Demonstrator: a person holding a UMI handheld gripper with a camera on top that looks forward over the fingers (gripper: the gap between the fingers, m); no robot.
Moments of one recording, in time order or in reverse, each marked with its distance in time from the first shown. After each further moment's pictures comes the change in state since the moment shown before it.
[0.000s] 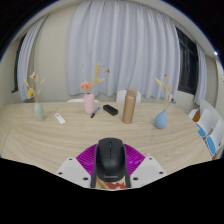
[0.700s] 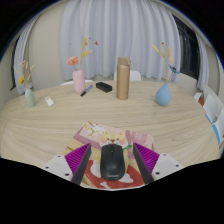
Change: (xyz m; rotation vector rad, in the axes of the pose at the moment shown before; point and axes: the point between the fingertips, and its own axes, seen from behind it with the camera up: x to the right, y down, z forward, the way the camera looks) arm 0.045 0.098 0.070 -0.145 -0.036 0.046
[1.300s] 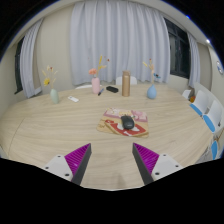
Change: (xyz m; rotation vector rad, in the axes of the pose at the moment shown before) arm -0.088 0.082 -0.251 0.051 0.028 0.050
